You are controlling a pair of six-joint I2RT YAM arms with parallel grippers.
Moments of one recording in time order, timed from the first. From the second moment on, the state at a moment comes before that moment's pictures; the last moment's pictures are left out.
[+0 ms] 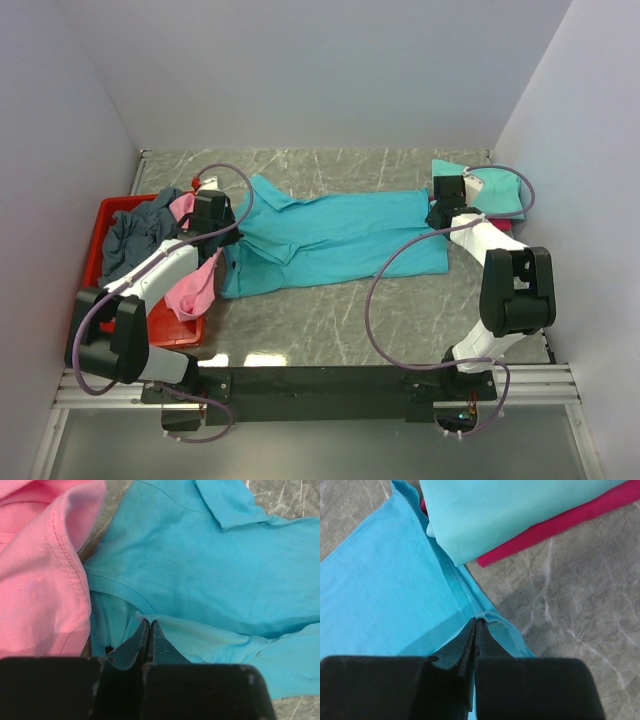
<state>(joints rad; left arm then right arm) -0.25 1.38 0.85 -0.17 -0.14 -0.52 0.05 1.63 1.02 -0.21 0.39 0.55</state>
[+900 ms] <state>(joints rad) -0.44 1.30 0.75 -0.16 -0.14 -0.56 -0.05 1.58 0.89 -0.33 0.33 0.52</state>
